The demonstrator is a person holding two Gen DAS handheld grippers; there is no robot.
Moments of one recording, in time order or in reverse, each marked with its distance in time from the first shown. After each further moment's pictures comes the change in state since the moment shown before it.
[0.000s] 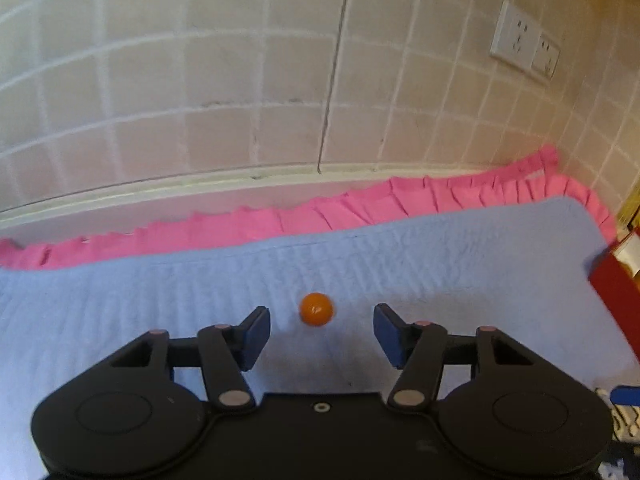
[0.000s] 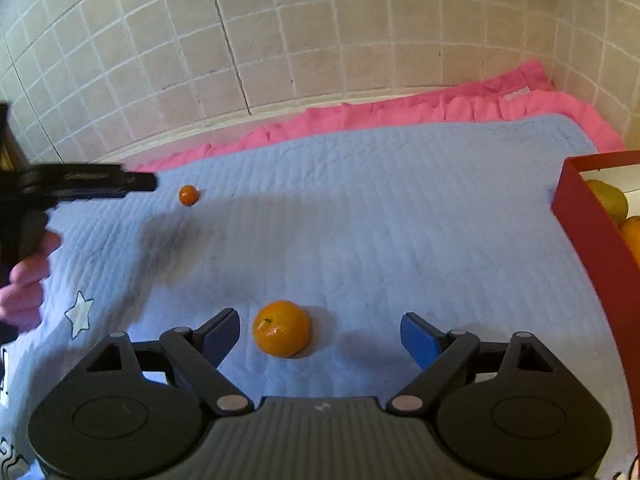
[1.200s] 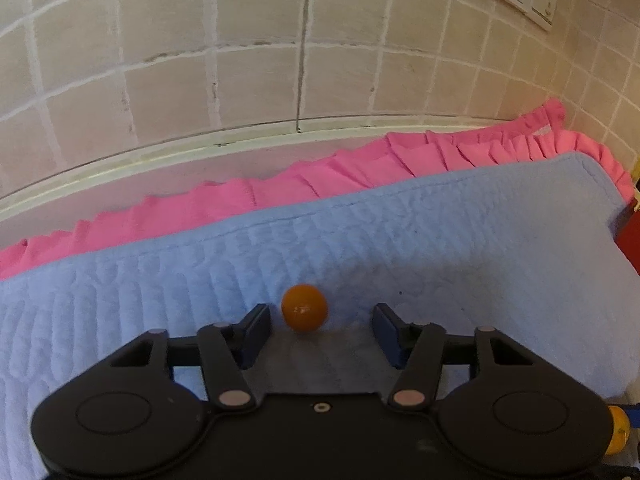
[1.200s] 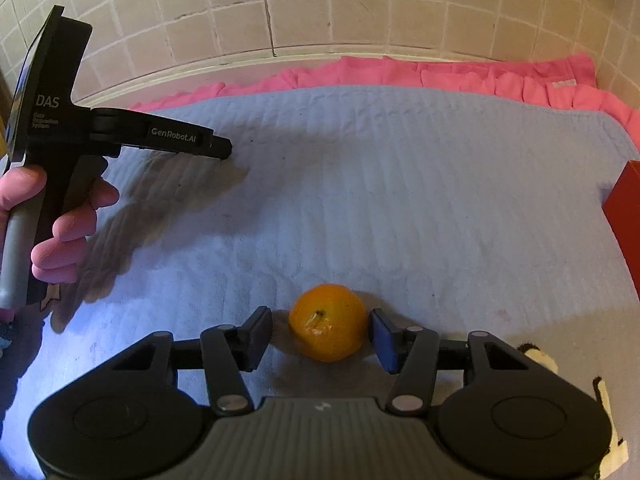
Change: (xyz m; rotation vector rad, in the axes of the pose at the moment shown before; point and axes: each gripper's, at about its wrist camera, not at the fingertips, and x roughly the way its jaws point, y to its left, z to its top) left arm 0.066 -0.001 -0.007 0.084 0.038 -0.019; right arm 0.053 0.042 0.003 -0.101 0.105 -0.045
